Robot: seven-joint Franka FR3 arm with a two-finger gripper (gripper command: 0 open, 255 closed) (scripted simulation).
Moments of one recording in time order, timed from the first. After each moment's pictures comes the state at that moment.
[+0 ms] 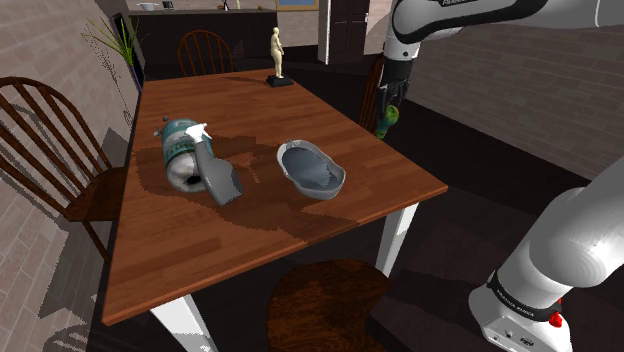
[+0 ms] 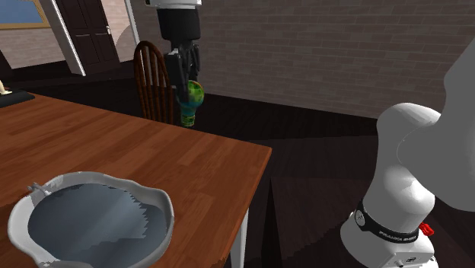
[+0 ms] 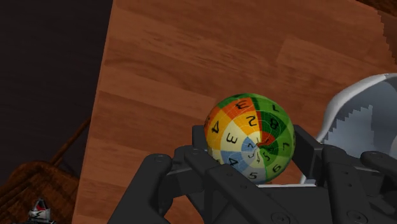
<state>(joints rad) -0.09 -0.21 -0.11 -1.99 -0.02 1.78 -0.15</state>
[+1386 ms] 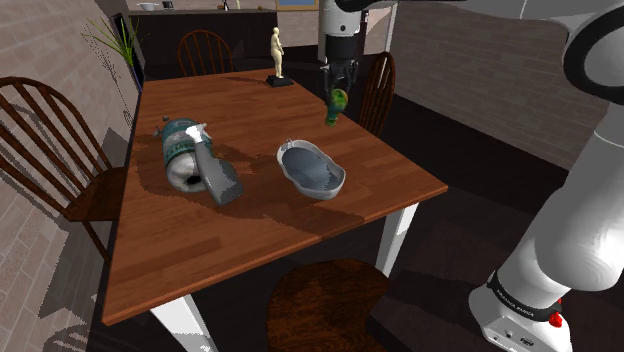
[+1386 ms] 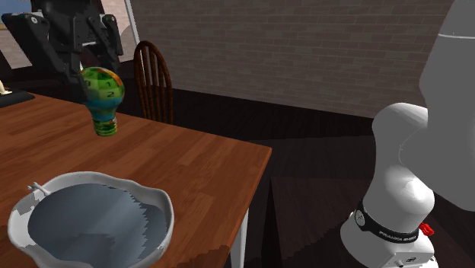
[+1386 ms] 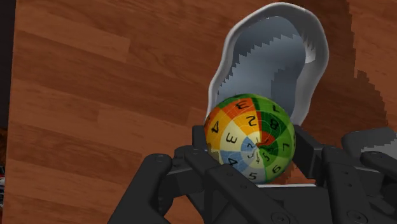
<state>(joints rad) 0.03 0.09 0.04 -1.50 0.00 1.59 0.11</state>
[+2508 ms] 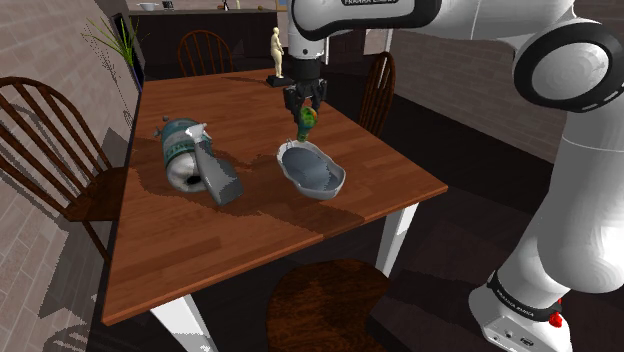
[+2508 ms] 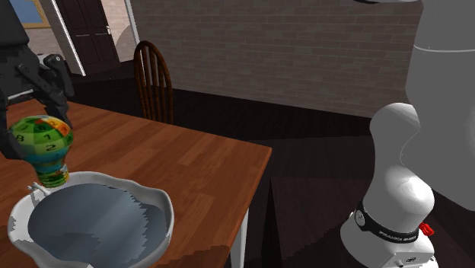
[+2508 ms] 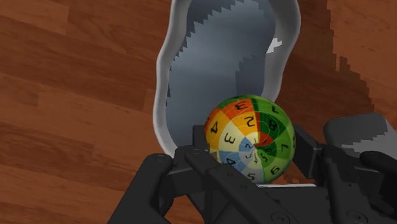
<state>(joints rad) 0.10 0.27 0.08 -1.37 -0.02 1.64 0.23</state>
